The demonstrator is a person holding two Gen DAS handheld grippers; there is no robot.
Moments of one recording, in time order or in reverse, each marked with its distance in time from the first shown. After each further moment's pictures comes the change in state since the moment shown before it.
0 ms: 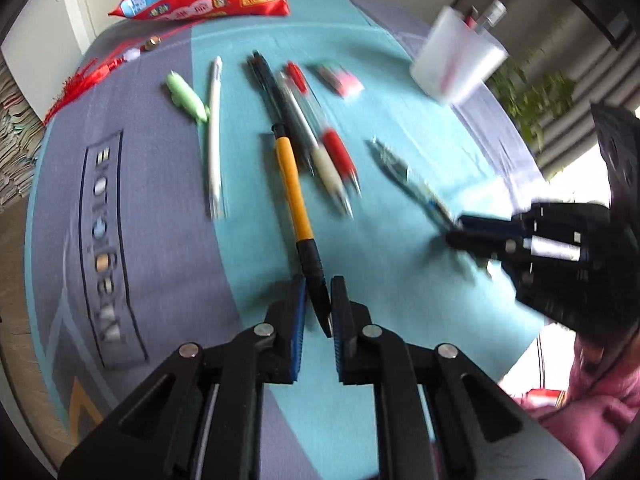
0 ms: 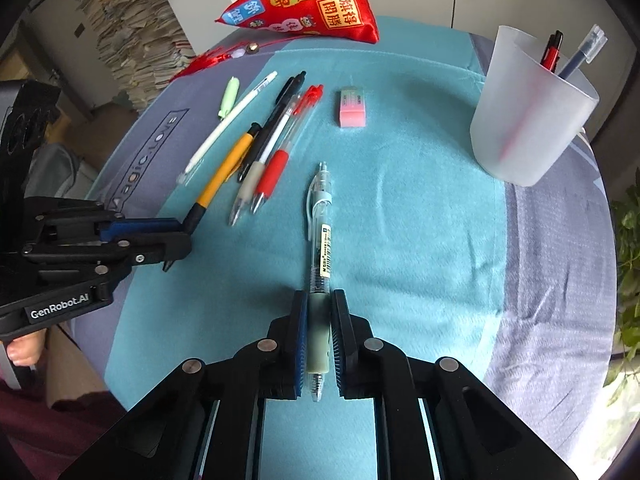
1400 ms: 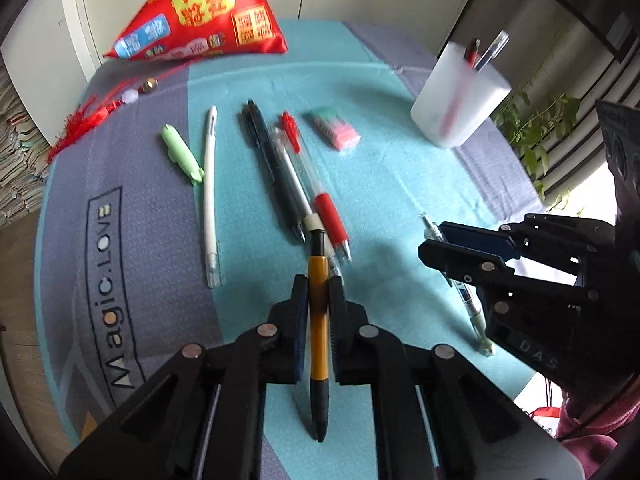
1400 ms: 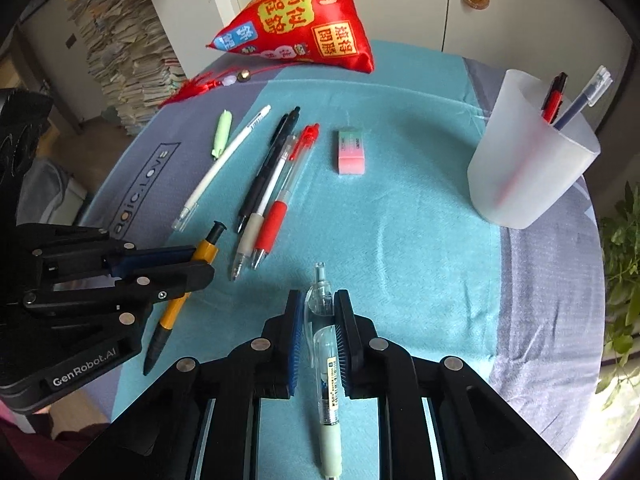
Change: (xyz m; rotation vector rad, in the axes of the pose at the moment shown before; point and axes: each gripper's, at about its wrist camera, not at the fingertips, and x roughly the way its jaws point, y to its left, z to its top) left arm -0.013 -0.009 0.034 -0.017 -0.120 0.036; right arm -0.005 0.005 0.029 0.033 -0.082 -0.051
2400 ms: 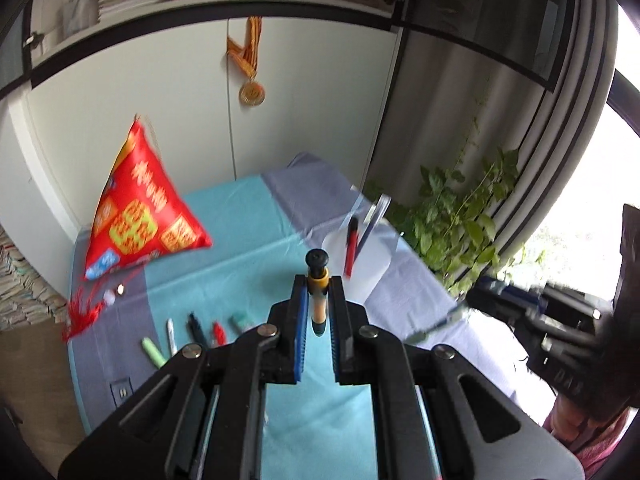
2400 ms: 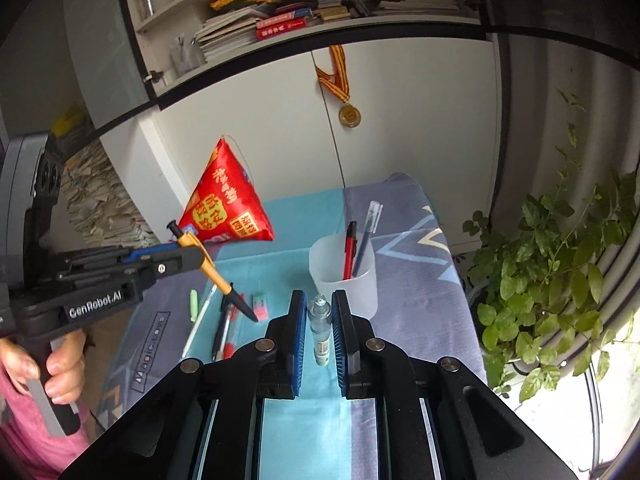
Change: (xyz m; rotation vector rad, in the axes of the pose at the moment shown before) left arm -0.087 -0.097 0.118 0.195 -0.298 -0.069; right arm -0.161 -0.087 -0.003 0.277 -0.436 -0.080
